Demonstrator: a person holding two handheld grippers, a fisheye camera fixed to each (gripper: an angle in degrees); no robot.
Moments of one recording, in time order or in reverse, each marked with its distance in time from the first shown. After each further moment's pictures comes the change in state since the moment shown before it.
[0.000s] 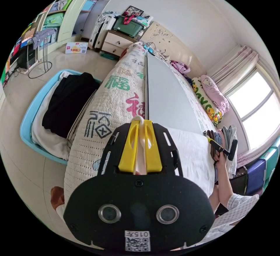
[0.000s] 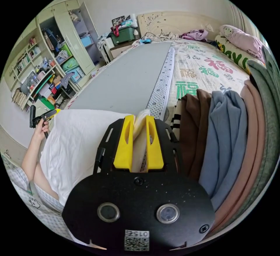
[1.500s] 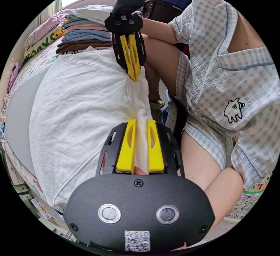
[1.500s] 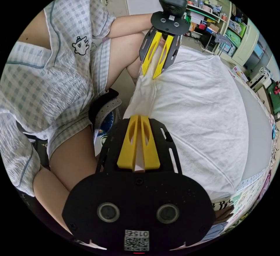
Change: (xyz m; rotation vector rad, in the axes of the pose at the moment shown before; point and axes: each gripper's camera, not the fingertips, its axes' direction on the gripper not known) left arm 0.246 0.250 0.133 -0.754 0.375 1.504; right arm 0.171 0.385 -0.225 -0.467 -0.505 -1.353
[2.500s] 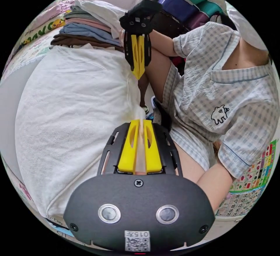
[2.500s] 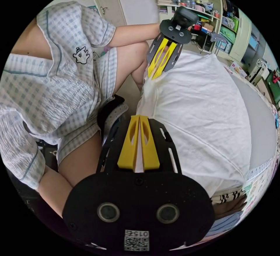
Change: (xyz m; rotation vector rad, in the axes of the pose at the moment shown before) left arm -0.050 -0.033 0.008 0.182 0.187 -0.010; right arm 0.071 -0.047 -0.164 0.165 -0.026 0.083
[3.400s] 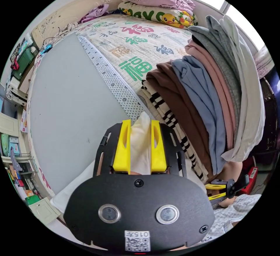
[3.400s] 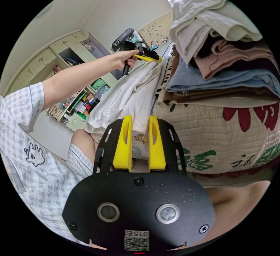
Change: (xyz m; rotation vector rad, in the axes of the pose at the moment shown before) left arm -0.277 -0.255 0.022 -0.072 -0.585 -0.813; right arm 0.069 0.065 -0.028 0.765 0.410 1.233
